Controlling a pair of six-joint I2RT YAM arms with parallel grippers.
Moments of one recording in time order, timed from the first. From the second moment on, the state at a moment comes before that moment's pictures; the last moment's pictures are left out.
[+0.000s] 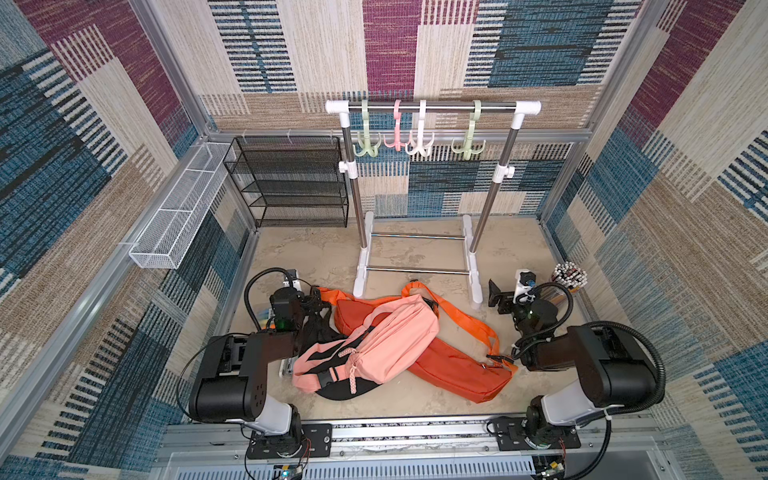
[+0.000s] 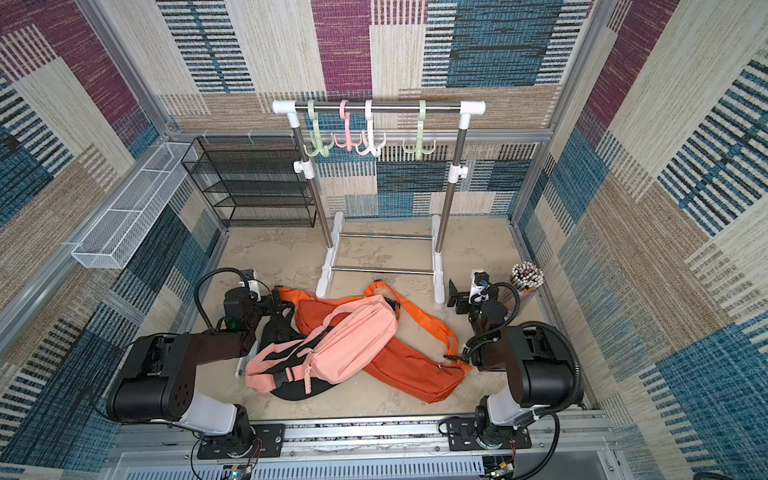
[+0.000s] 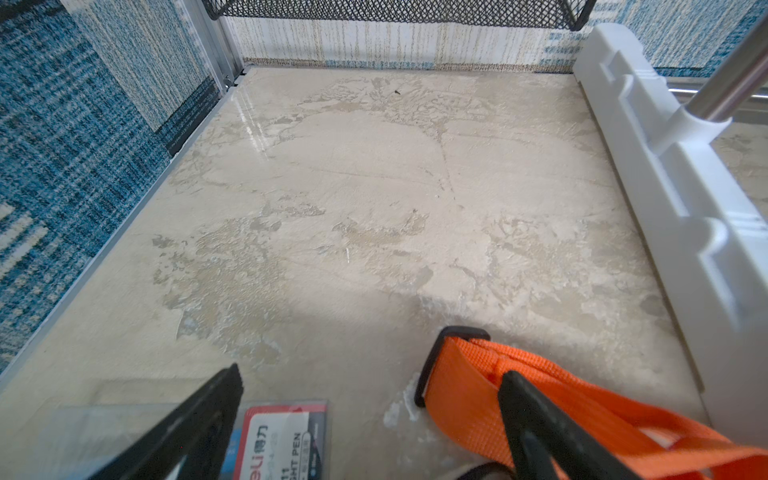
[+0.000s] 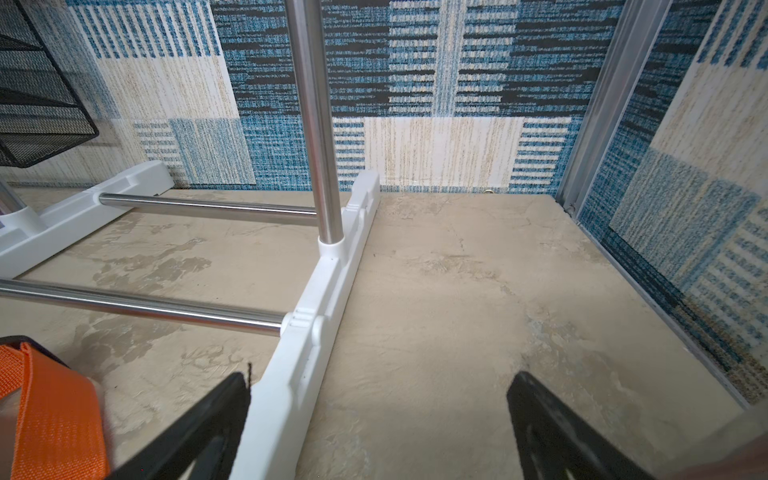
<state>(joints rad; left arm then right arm) 0.01 1.52 0.43 0.64 -0.13 -0.03 -0.04 1.53 0.22 1.19 -0.11 0.01</state>
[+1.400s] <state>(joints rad) 0.04 0.85 0.63 -0.05 0.09 -0.44 0.70 1.21 0.86 -0.10 -0.22 0.06</state>
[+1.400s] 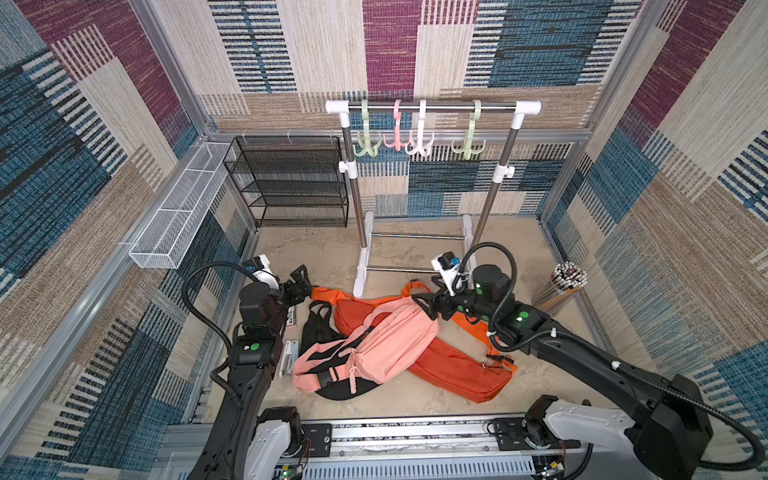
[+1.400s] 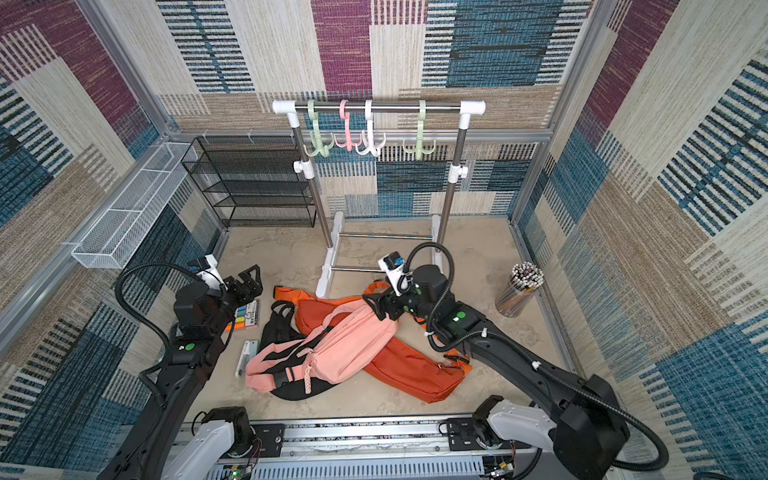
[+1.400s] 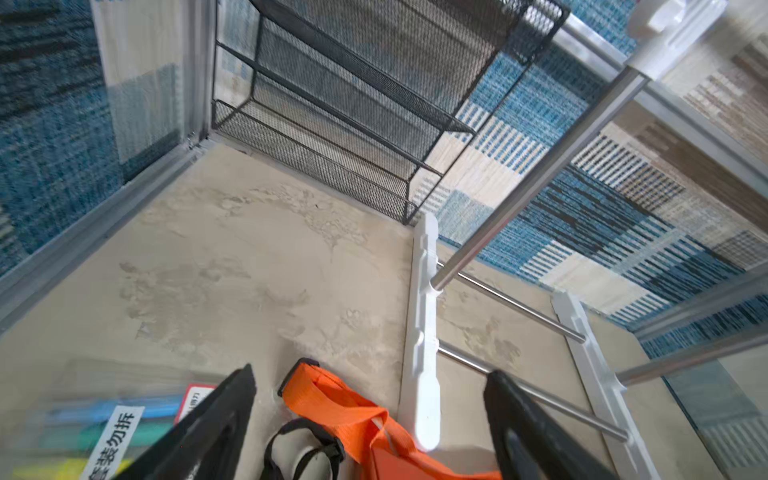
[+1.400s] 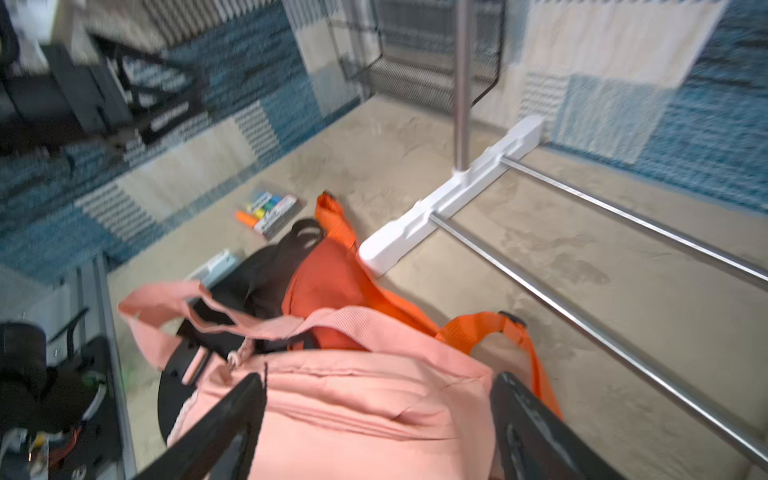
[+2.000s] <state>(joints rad) 0.06 0.87 0.64 -0.08 0.22 -0.46 0.87 1.62 1.05 -0.17 -0.10 -0.10</state>
